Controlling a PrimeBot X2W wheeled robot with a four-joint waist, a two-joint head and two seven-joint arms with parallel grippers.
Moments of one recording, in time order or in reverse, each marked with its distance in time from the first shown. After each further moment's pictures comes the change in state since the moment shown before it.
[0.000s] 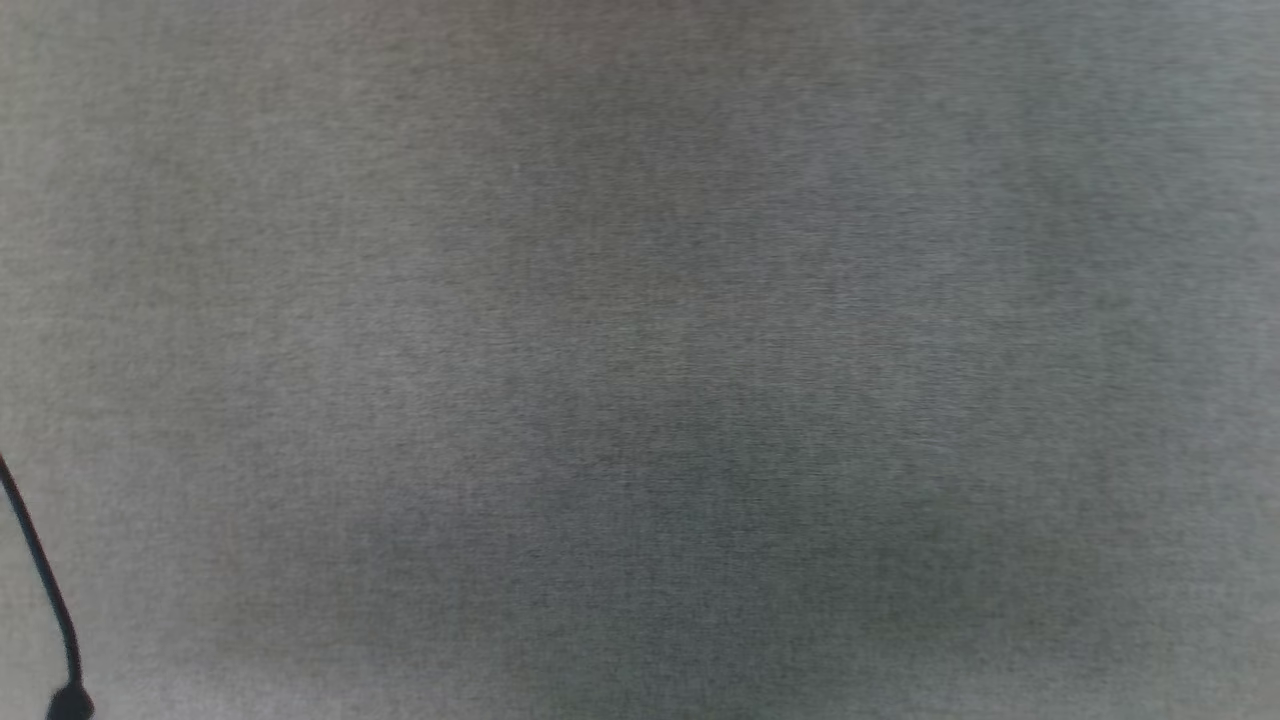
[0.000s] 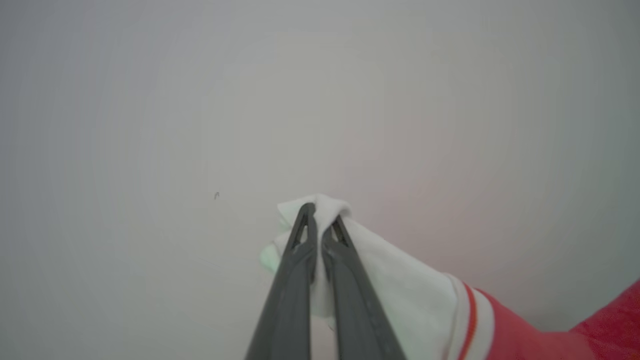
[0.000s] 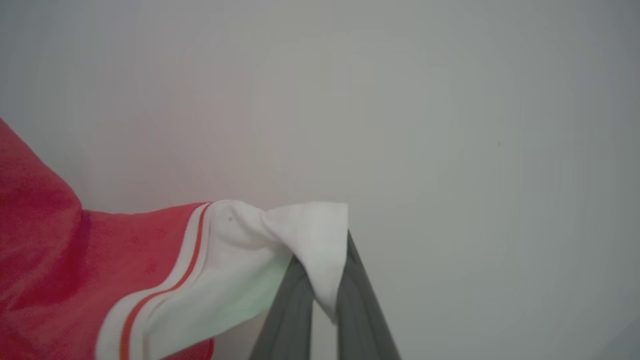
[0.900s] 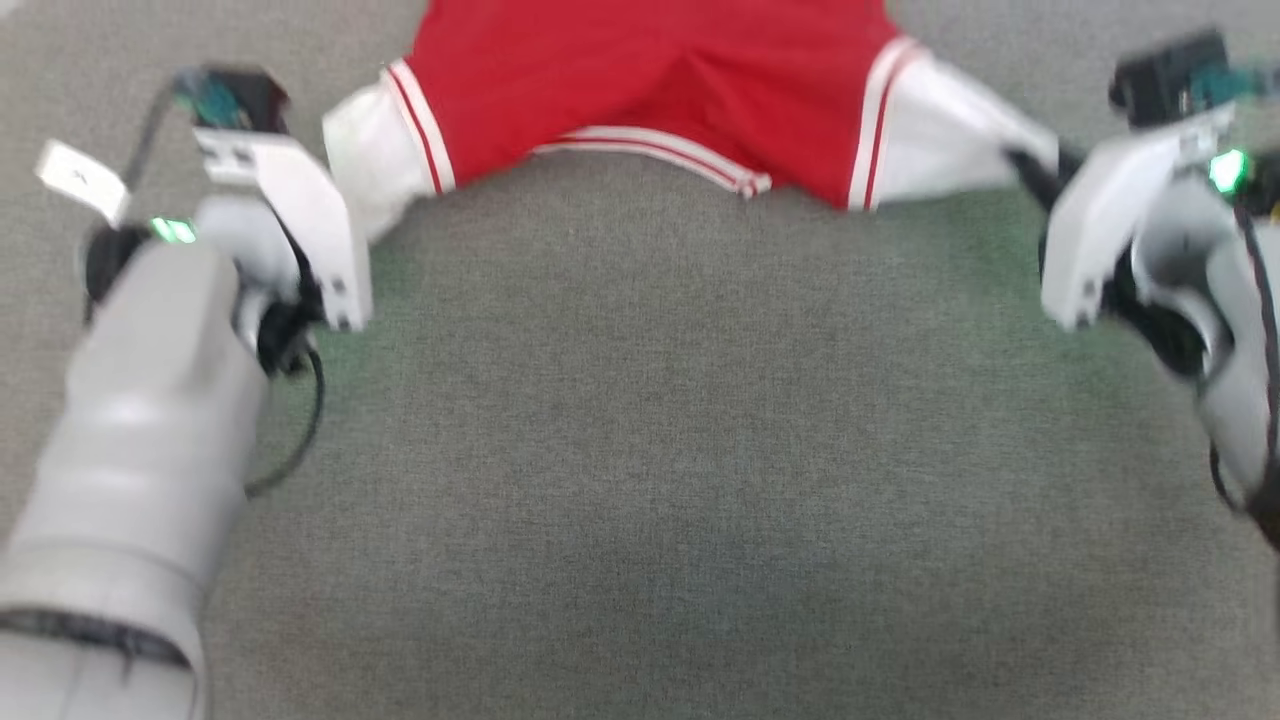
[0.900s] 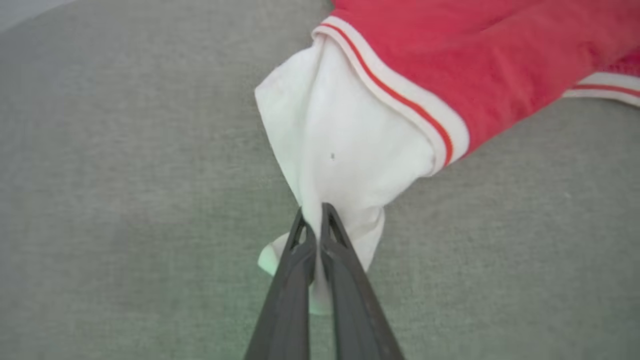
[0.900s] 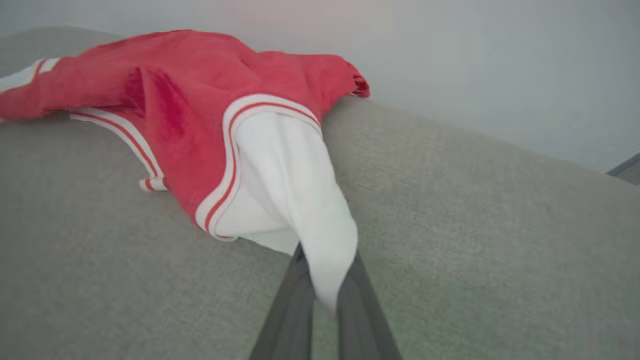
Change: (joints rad) left arm 0.601 -0.059 -0.082 0.217 -0.135 -0.114 0.462; right arm 0.650 -0.229 0.344 -0.322 0.672 0.000 0.471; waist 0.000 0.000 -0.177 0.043
